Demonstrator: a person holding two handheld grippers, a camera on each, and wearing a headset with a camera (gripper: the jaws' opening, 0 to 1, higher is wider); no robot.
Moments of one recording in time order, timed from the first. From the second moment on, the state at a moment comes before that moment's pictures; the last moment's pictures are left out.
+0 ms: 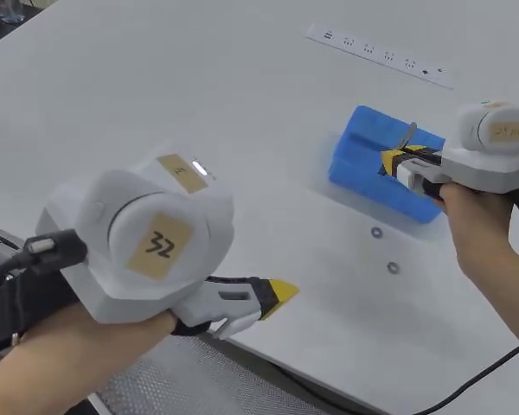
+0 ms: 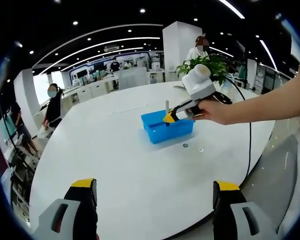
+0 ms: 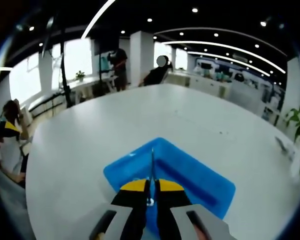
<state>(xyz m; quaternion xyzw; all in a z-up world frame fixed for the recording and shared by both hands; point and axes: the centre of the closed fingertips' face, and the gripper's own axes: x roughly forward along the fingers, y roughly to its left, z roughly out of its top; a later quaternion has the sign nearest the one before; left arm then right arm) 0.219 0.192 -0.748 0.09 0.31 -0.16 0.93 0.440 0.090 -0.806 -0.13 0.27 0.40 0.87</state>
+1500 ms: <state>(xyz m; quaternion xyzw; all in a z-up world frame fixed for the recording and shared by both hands) 0.218 0.190 -0.746 0.10 0.30 -0.17 0.93 0.406 0.085 -0.736 -0.09 0.20 0.41 0.89</state>
